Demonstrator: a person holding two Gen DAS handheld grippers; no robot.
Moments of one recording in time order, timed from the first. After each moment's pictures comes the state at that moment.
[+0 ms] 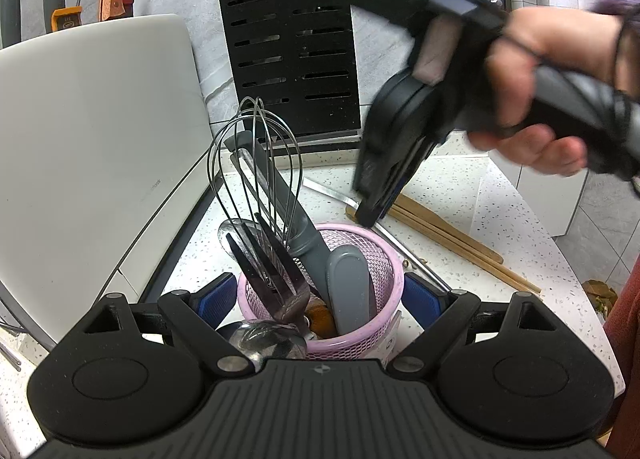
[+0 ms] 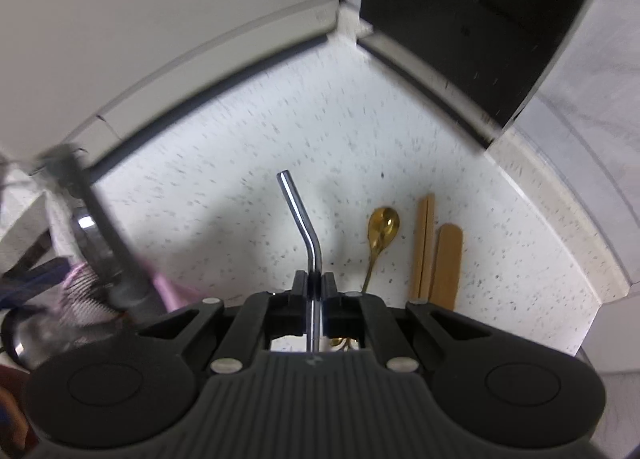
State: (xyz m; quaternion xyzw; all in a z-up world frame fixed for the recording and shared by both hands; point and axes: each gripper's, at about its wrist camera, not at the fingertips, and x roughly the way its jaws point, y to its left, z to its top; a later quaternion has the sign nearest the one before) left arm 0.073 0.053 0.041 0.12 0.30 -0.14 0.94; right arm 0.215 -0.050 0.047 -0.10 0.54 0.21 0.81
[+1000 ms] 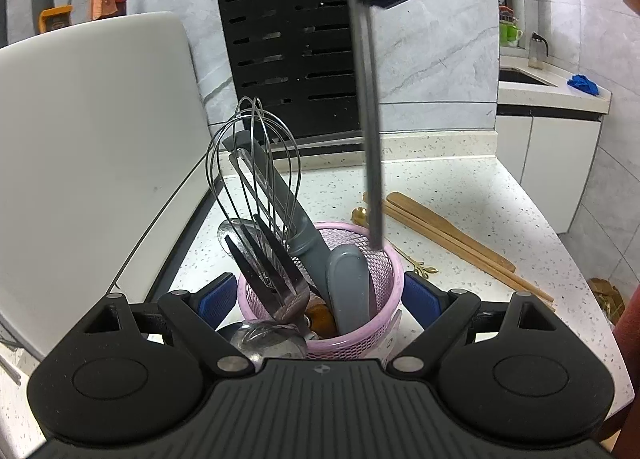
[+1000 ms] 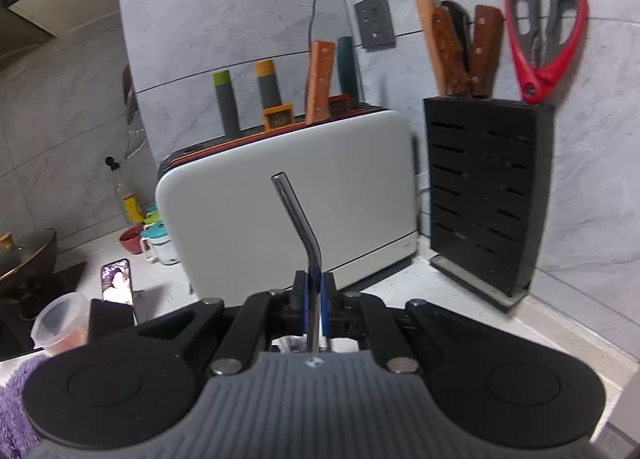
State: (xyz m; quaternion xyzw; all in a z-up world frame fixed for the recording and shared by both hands) left arm 0.081 0.051 0.042 0.12 0.31 -0.15 0.93; right arm 0.106 -0.109 0.157 0.05 0.25 0.36 0.90
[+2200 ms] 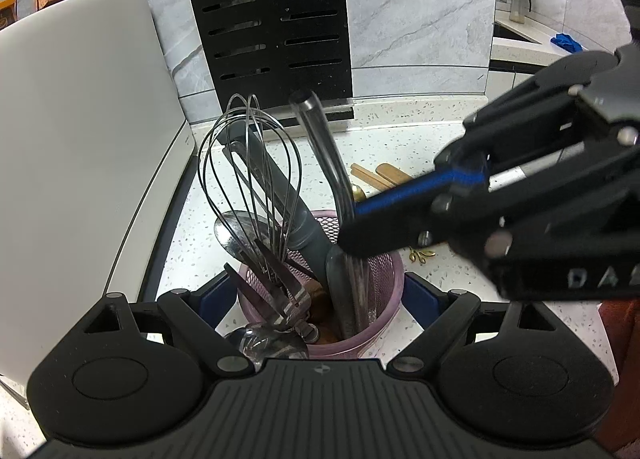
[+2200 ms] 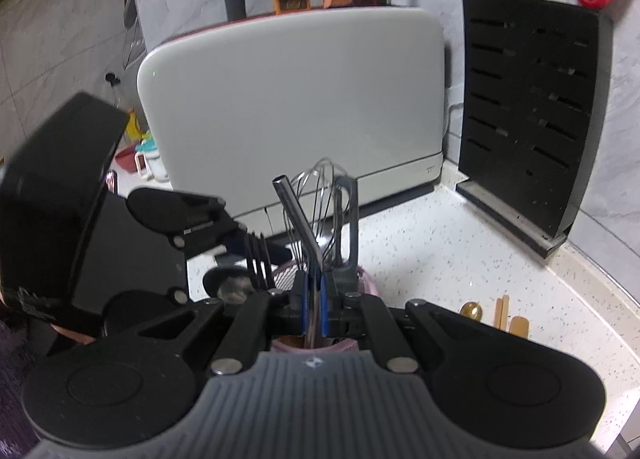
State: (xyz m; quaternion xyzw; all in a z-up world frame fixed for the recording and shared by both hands) left arm 0.120 0.049 0.059 0.15 0.39 -0.18 0.89; right arm 0.124 -0.074 0.087 -0.03 0.32 0.39 0.86
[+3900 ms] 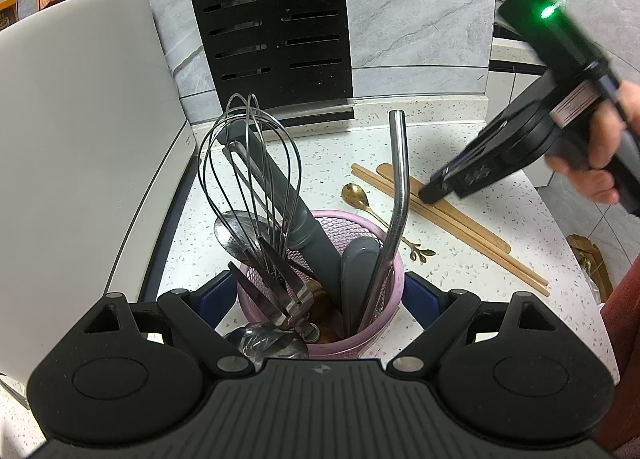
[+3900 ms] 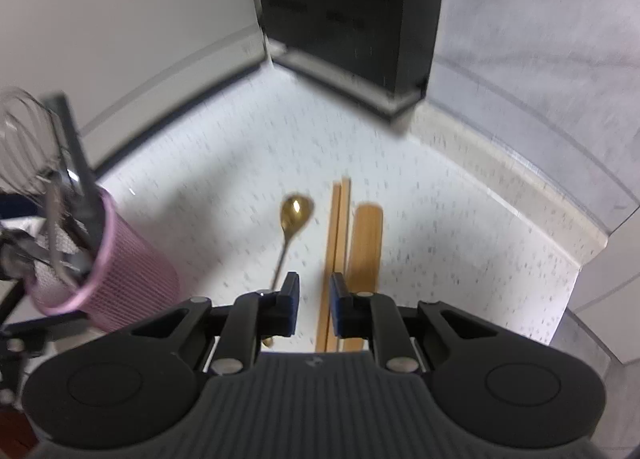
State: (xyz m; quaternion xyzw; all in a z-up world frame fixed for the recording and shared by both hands) left arm 0.120 0.049 0.059 0.15 0.39 -0.18 0.89; right arm 0.210 -0.125 0.021 -0.04 0.51 0.19 0.84
